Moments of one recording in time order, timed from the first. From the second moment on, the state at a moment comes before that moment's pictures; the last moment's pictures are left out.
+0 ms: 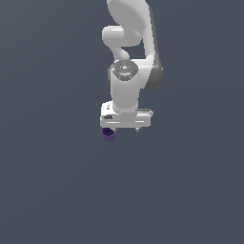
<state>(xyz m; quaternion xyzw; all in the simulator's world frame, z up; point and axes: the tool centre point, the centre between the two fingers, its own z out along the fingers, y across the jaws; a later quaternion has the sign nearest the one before) -0.012 0.015 0.157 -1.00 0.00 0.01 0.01</state>
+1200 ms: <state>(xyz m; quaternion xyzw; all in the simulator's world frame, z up) -0.010 -0.004 0.149 -1.00 0.03 0.06 0.02</state>
